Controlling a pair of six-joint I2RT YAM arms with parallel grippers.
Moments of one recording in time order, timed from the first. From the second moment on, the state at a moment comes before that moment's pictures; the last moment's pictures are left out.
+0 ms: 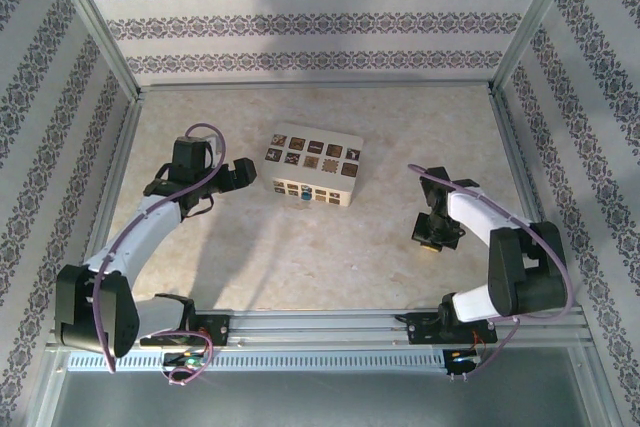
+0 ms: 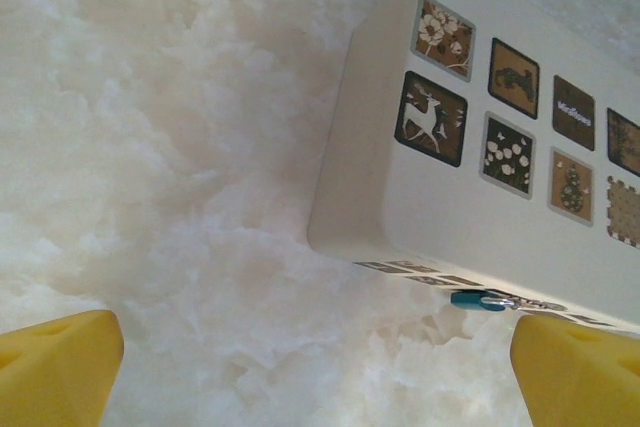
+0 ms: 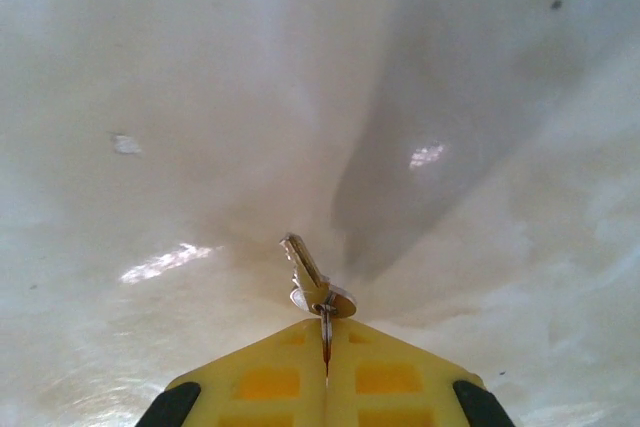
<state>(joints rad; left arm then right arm) -0.13 1.23 0.83 -0.37 0.21 -0.42 0.12 1.42 0.73 -0.90 0.01 0.54</state>
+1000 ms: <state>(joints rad) -0.35 1.34 0.78 0.38 0.63 -1.14 0.50 1.08 0.91 -0.40 -0.43 0.08</state>
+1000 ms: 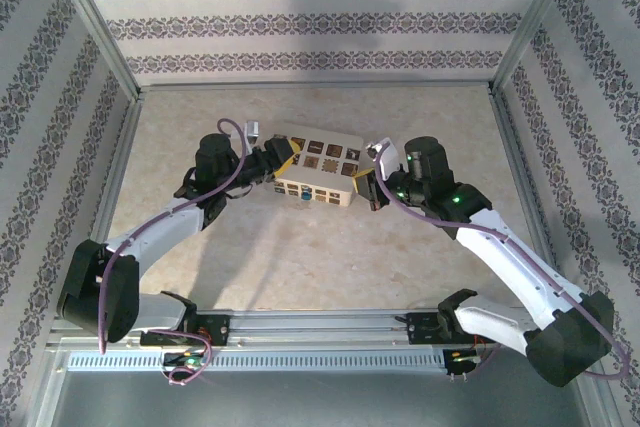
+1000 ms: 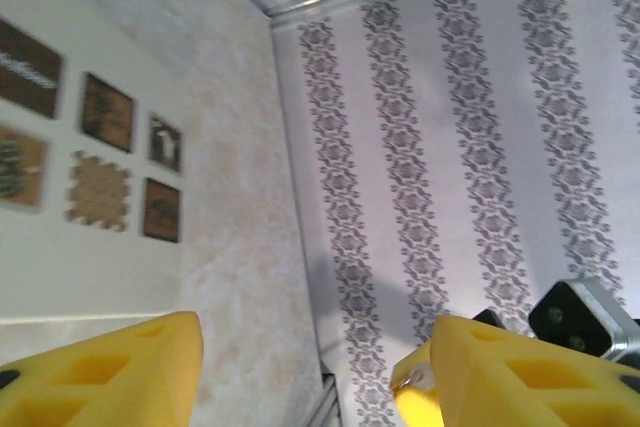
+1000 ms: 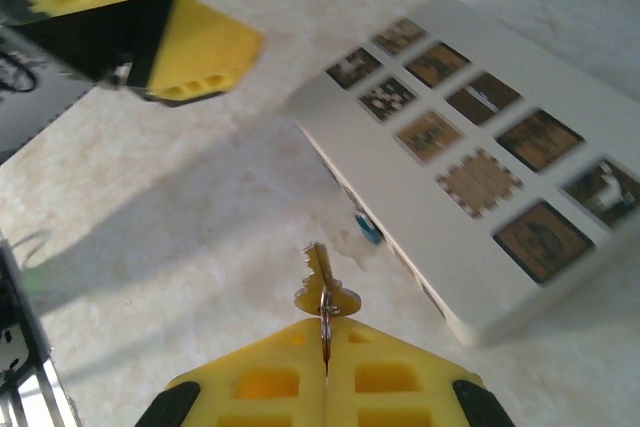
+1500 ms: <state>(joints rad) -0.50 1.35 0.97 0.20 0.65 -0.94 0.59 1.19 1.03 -0.40 -0.39 -0.05</state>
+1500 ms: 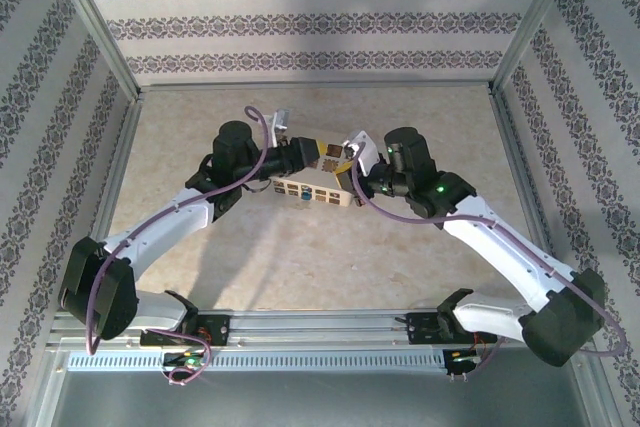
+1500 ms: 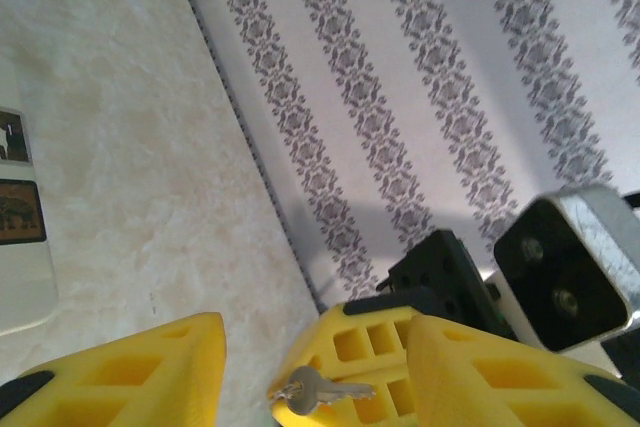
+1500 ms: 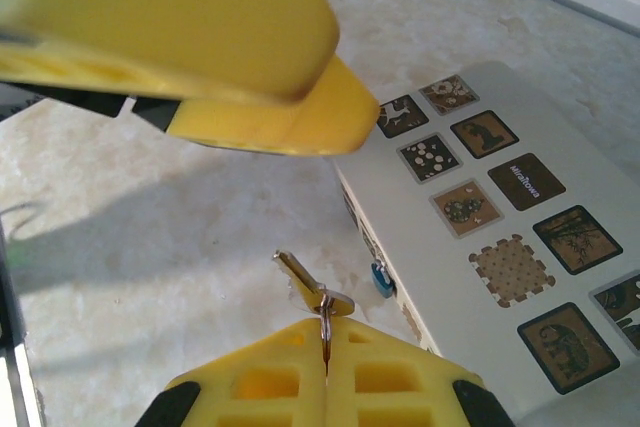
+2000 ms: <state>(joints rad) -0.57 1.40 1.06 -0.05 0.63 -0.71 0.59 1.20 1.03 -0.41 -0.37 -0.05</state>
